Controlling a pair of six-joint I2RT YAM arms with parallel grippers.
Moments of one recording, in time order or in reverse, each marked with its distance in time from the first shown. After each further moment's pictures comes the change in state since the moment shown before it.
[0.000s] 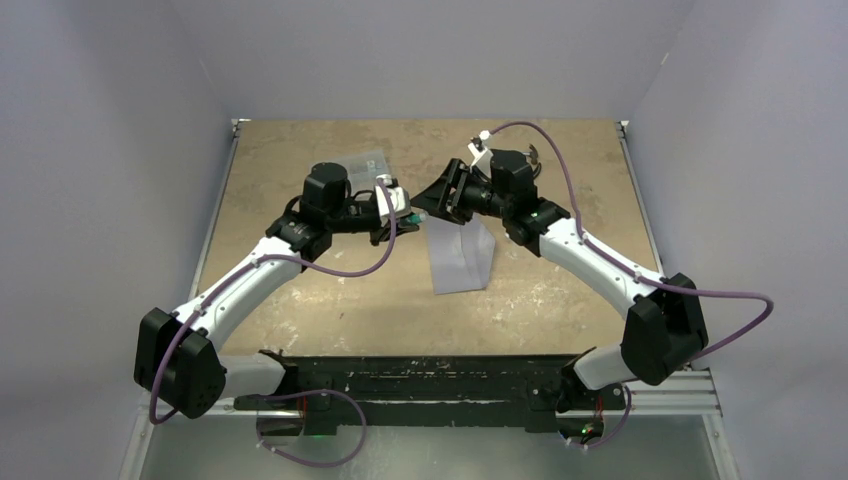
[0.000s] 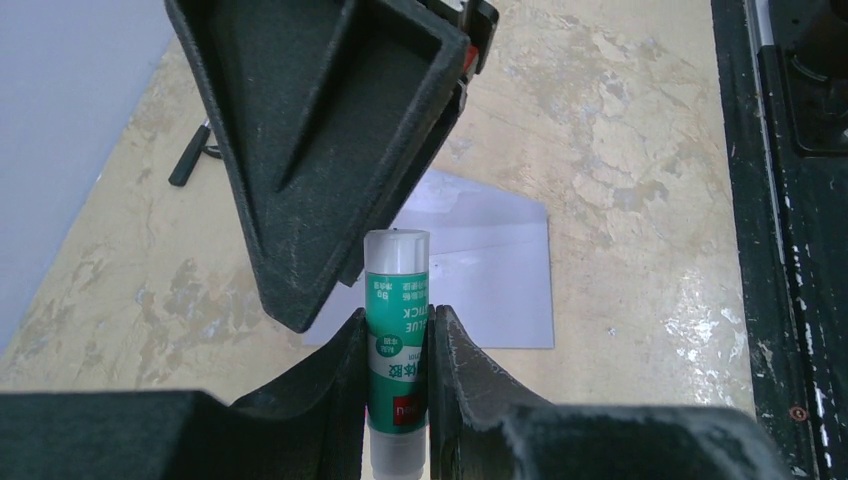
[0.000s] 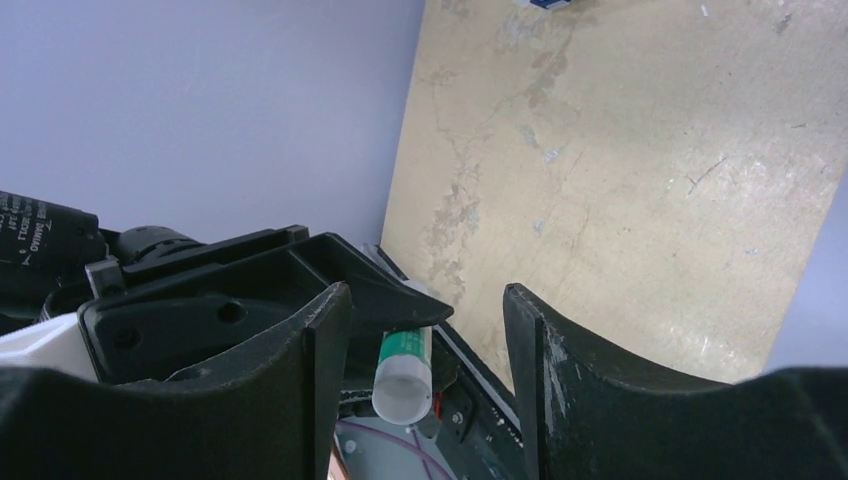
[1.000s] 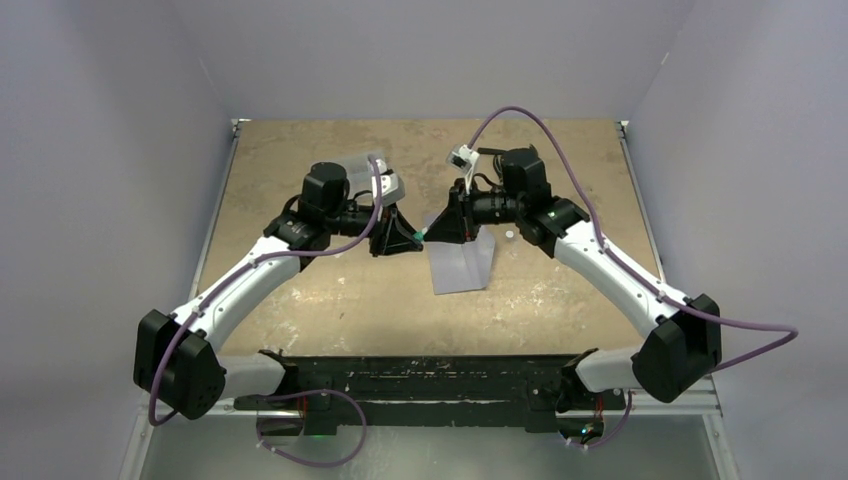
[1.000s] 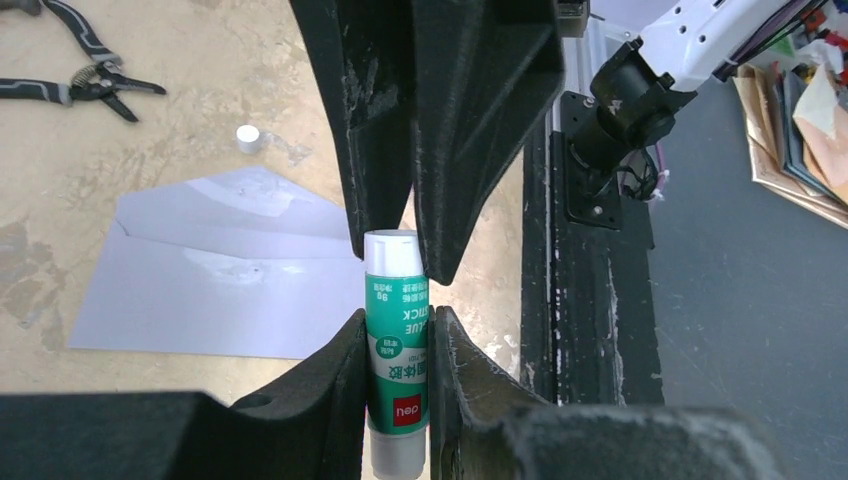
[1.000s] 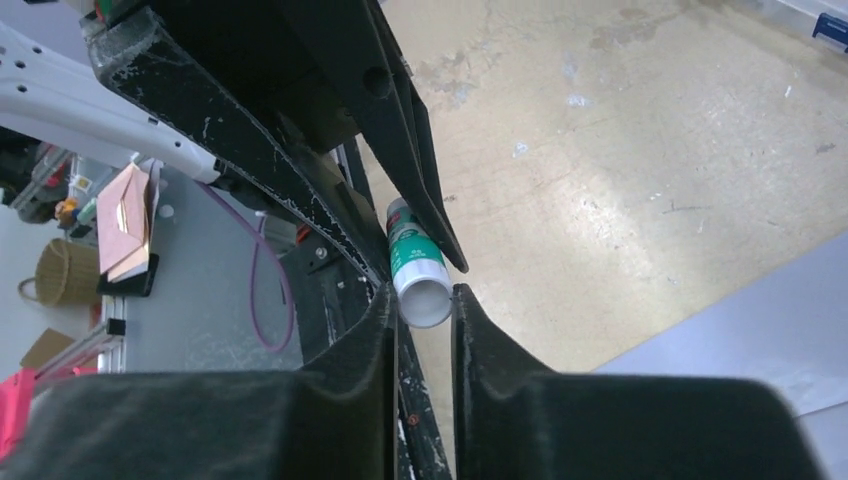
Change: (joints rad) left arm 0.002 -0.004 0.010 -0.049 0.186 -0.394; right arm -0.014 -0.092 0.053 -0.257 -0.371 -0.773
